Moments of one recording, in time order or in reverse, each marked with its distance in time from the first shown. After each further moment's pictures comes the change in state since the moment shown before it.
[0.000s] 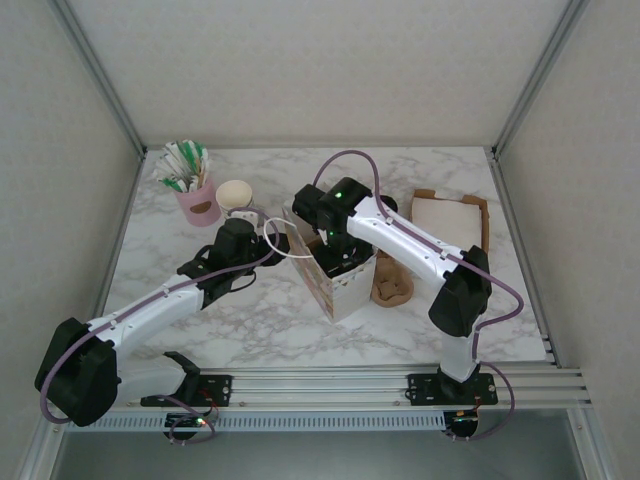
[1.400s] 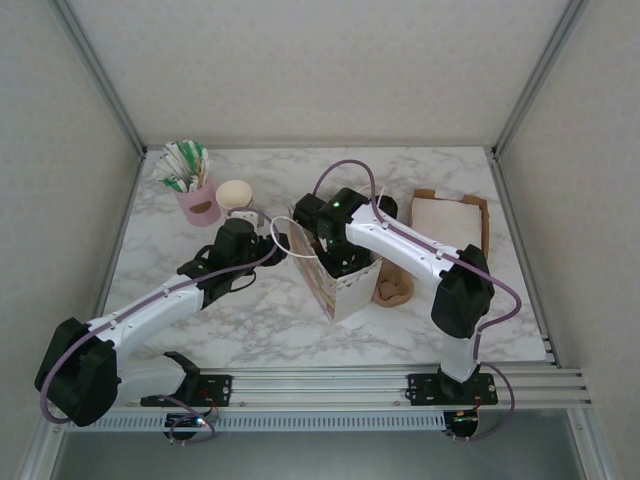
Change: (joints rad) left arm 0.000 0.000 0.000 -0.003 0.000 0.000; right arm 0.001 -0.016 -0.131 0.114 0.000 -0.003
